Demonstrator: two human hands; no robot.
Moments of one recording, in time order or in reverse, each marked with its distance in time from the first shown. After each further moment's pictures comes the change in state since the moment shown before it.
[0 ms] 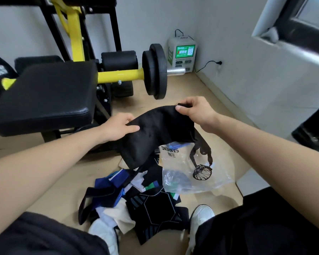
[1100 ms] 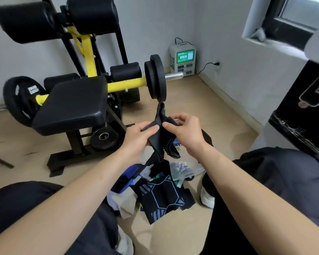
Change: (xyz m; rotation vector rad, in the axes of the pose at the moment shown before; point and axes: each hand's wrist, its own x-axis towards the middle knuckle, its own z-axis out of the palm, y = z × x) left_hand -0.123 0.122 0.076 -0.706 0.254 -0.100; right_hand -0.139 -0.027 0.021 0.373 0.149 0.039
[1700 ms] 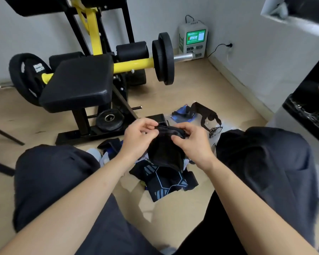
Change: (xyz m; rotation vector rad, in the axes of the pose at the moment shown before) left_hand -0.042 -0.044 -0.022 0.411 0.127 0.185; right_hand -0.067 0.042 -0.003 -0.153 -0.121 -0.078
